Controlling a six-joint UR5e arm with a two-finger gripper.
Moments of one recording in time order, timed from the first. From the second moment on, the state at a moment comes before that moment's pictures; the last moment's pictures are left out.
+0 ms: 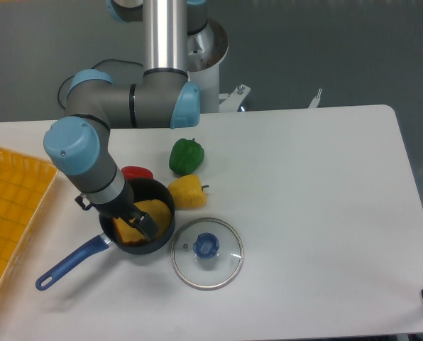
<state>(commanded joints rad) 2.07 -1.98 -1.52 -1.11 1.72 0.64</state>
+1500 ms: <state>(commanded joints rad) 2.15 -2.01 -1.53 -1.00 1.71 0.35</state>
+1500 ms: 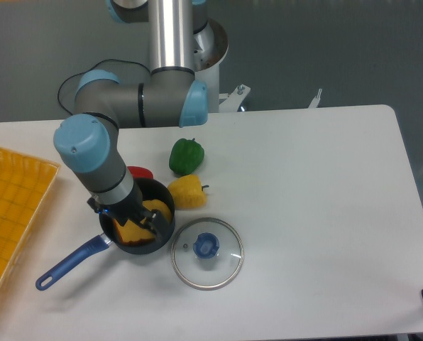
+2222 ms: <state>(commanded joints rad) 2.22 -2.05 -1.53 -0.99 1.71 0.49</state>
